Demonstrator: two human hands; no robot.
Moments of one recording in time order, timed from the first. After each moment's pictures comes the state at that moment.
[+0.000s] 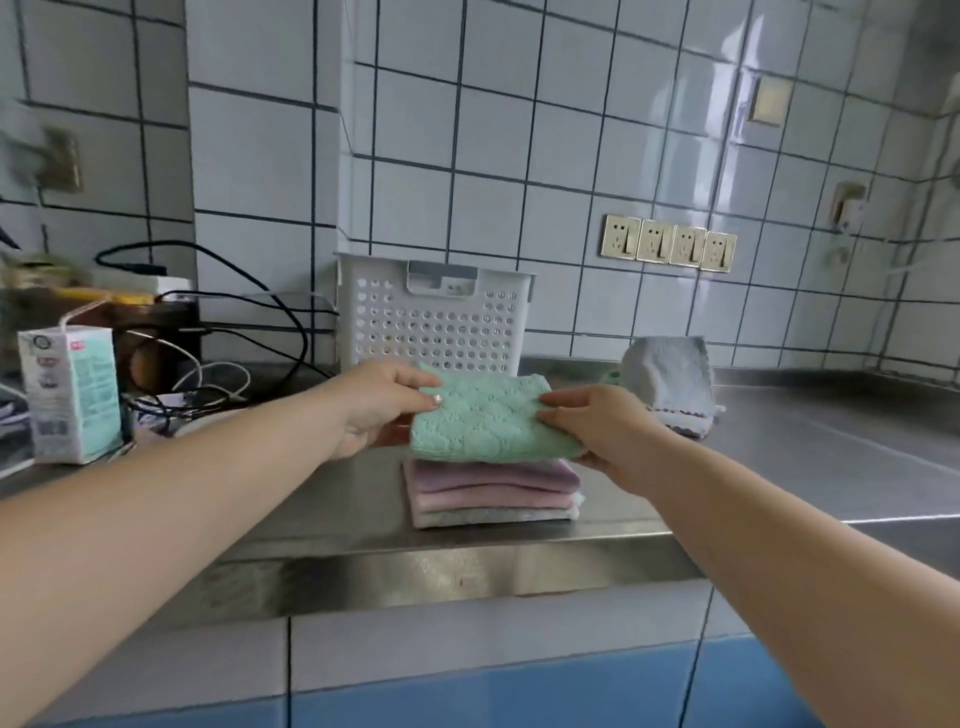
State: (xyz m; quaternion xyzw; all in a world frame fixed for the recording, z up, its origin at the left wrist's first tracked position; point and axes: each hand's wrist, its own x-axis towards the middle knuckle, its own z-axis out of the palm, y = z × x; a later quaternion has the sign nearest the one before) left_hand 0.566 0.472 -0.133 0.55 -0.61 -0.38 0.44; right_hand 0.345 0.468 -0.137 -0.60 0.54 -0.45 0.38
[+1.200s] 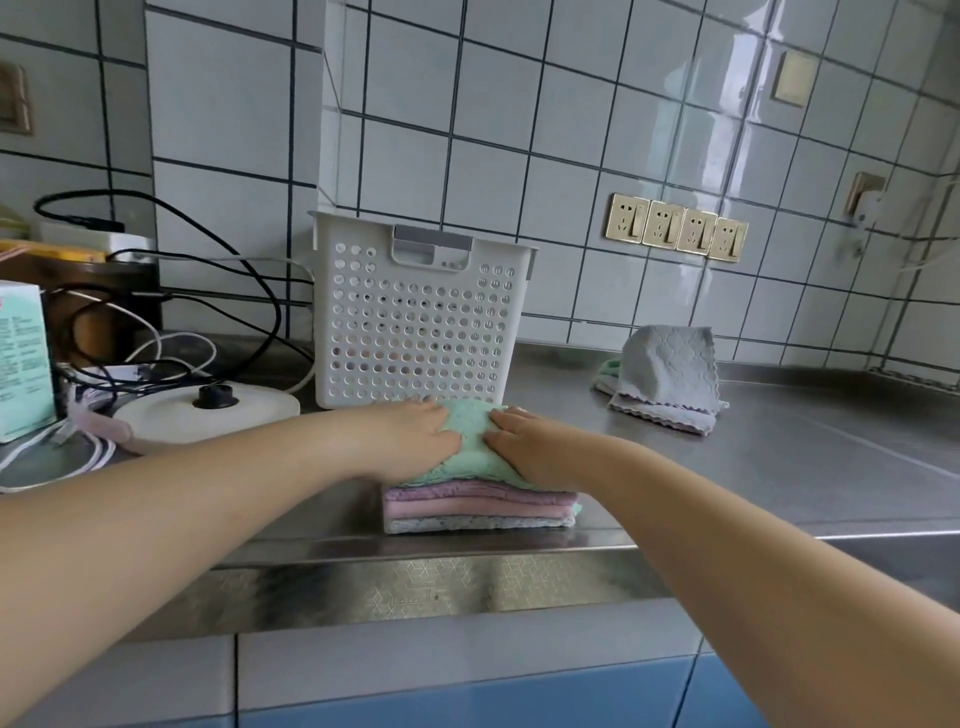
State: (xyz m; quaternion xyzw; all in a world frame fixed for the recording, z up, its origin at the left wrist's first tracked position) left_hand 0.535 0.444 -0.159 0.61 -0.79 -0.04 0.03; right_hand 0.375 0.425 -0.159 -0.80 0.59 -0.05 0.08
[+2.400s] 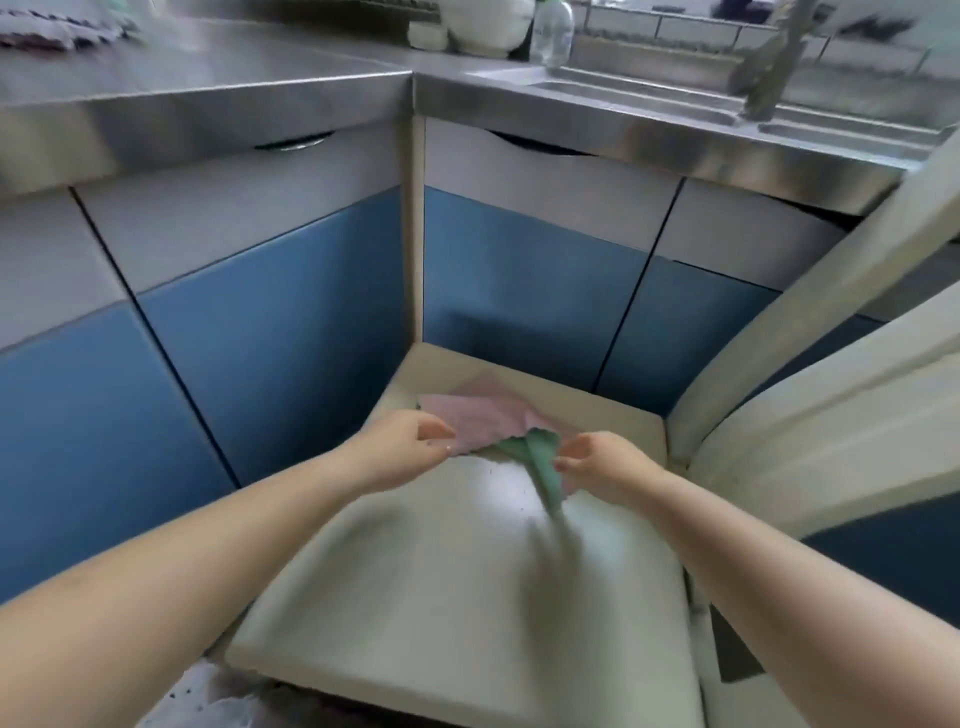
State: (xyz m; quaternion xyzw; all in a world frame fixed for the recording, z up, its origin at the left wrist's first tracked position) left_hand 0.167 0.629 -0.422 0.24 -0.91 -0.35 -0.02; right_hand 0.016 0.809 -0.414 -0.30 0.91 -0.12 0.25
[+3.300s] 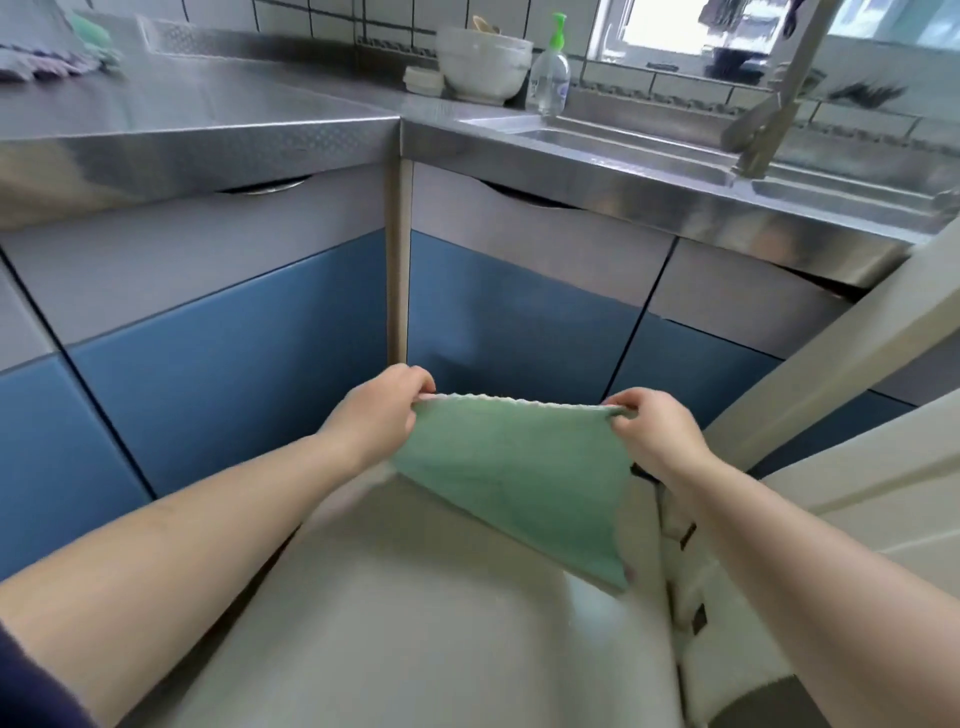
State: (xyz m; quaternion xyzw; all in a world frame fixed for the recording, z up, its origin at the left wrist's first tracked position) left_hand 0.082 0.564 -0.429 0.22 -0.94 -0.20 0.16; right_hand -0.087 0.794 -0.380 -0.25 0.93 -0.26 0.05
